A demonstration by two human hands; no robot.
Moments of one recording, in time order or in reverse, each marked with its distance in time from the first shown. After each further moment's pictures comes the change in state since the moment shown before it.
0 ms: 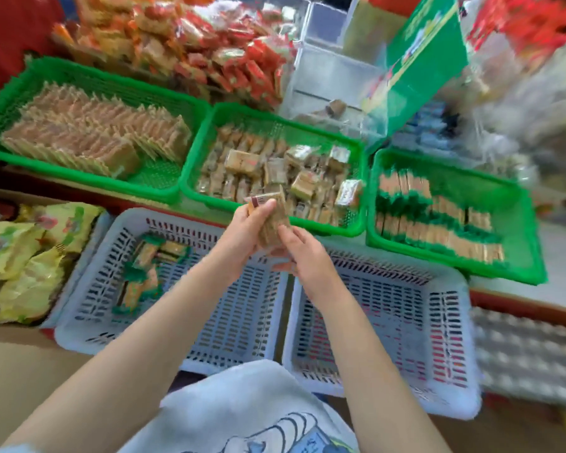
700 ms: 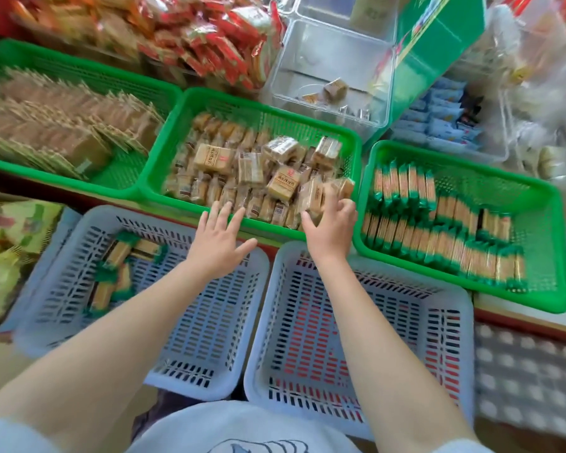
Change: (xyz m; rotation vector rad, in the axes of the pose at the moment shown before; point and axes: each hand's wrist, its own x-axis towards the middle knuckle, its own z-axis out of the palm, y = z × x) left_hand 0.090 -0.067 -0.001 1.609 0.055 0.011; right_hand 0.129 0.028 -0.115 -0.910 0.543 -0.221
